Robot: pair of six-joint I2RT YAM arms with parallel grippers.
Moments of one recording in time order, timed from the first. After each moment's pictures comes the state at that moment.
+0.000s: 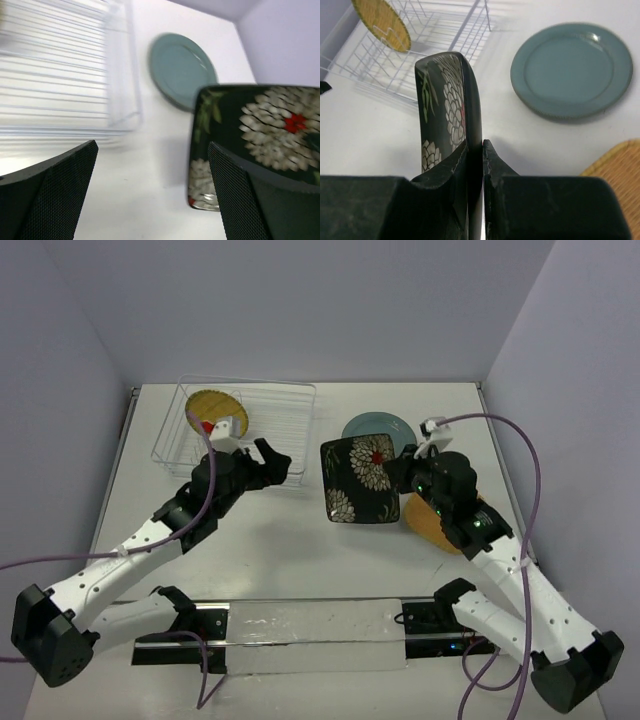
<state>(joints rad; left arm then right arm) -0.73 1.04 0.79 -0.02 -0.26 -0.63 0.46 0.77 0.76 -0.24 0.04 0.35</state>
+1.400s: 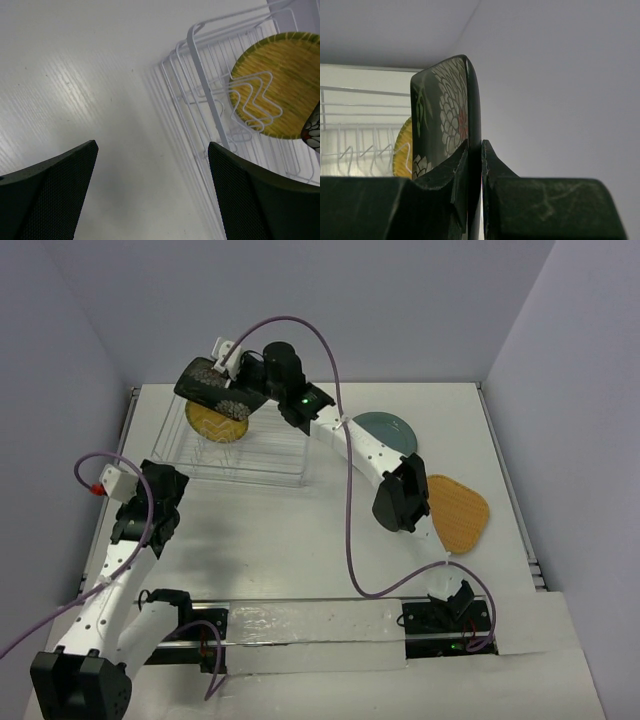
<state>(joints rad) -0.14 0.84 0.65 -0.51 -0.62 -1.07 0.76 2.33 2.39 -0.02 -0.28 -0.59</state>
